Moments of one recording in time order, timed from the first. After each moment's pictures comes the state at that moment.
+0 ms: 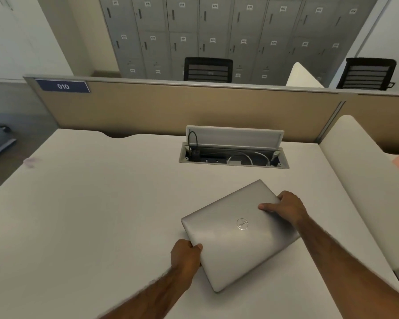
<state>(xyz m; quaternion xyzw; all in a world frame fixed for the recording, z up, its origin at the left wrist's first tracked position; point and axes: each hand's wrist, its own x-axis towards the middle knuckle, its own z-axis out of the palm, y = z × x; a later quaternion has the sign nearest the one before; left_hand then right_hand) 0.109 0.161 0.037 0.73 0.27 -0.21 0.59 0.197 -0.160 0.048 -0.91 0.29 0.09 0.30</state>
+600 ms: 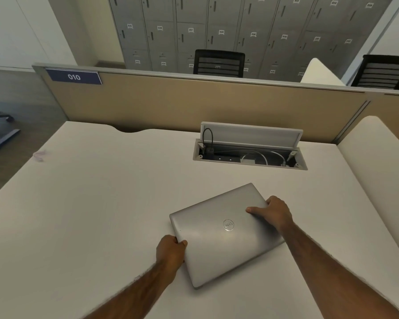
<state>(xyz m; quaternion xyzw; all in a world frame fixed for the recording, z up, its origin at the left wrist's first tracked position) 0.149 0.251 0.013 0.79 0.29 -0.19 0.51 0.219 -0.066 0.019 -0.90 0.29 0.11 0.32</state>
